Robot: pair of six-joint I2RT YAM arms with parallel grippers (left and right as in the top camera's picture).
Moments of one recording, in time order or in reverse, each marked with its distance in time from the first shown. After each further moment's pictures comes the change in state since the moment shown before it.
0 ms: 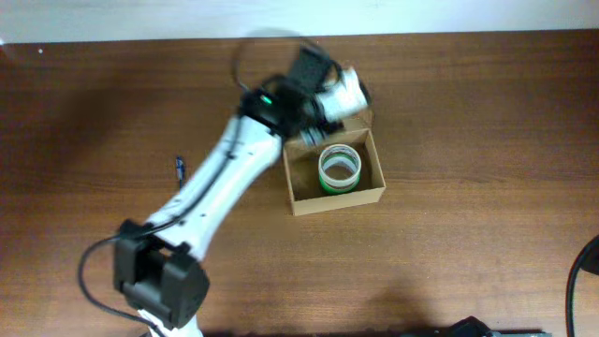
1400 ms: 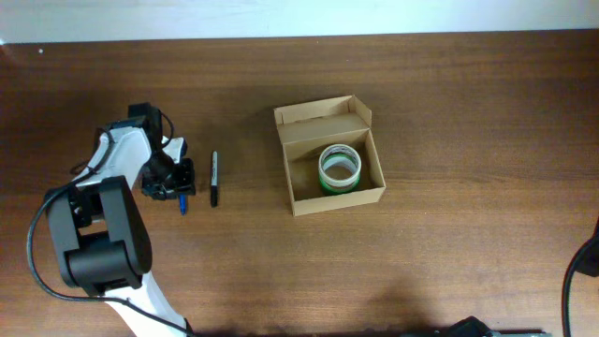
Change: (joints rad) left arm 0.683 0.122 -0.481 -0.173 0.060 -0.496; right arm 0.000 0.000 0.000 0.000 -0.046 0.000
